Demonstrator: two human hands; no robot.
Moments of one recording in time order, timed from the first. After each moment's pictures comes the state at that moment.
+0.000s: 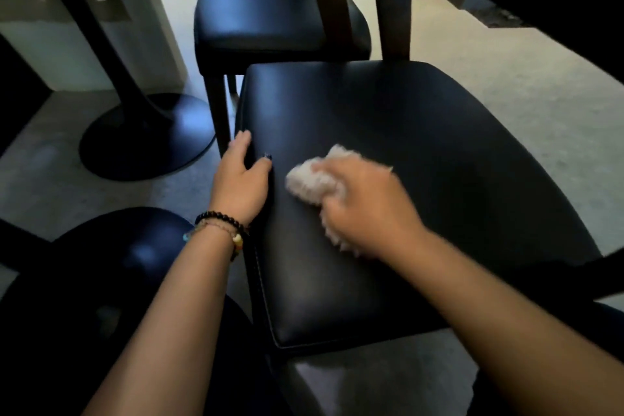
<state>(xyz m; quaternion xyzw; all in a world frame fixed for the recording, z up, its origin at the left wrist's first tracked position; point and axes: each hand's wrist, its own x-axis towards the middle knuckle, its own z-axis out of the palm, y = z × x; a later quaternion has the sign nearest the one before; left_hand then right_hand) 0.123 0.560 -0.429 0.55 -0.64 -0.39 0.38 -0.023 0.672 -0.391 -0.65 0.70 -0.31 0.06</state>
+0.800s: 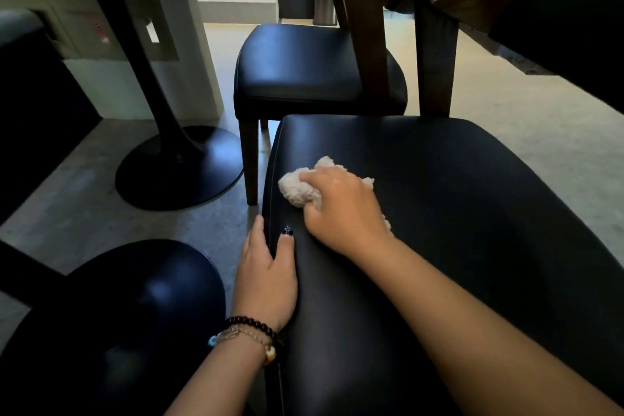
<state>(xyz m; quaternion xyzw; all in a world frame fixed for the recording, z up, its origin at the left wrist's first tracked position) 0.125 0.587 -0.440 0.63 -0.58 -0.38 0.35 -0.006 0.556 -0.396 -0.69 0.67 -0.27 0.04</state>
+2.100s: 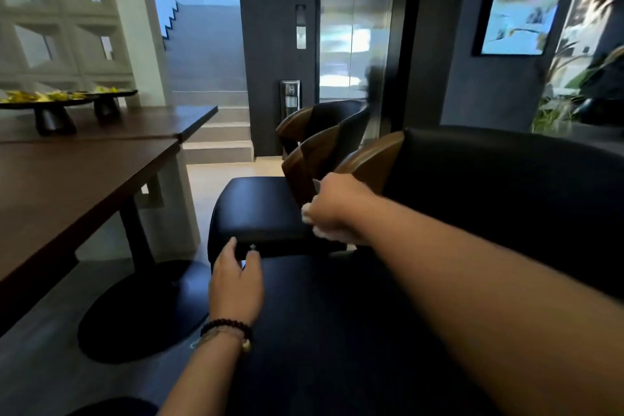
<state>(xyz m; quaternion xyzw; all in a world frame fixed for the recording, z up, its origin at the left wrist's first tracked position) 0.070 0.547 -0.262 0.57 -0.59 -0.31 0.48 -0.081 0.565 -0.137 -0.60 0.78 -0.17 0.05</state>
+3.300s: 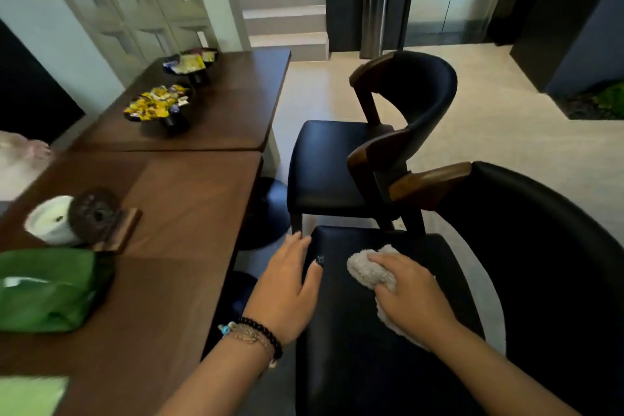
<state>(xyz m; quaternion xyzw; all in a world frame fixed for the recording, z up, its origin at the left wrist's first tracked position) 0.089 0.609 0.021 0.60 -0.72 -0.30 0.19 -0.112 0.630 -0.033 -0.63 0.69 -0.22 0.28</state>
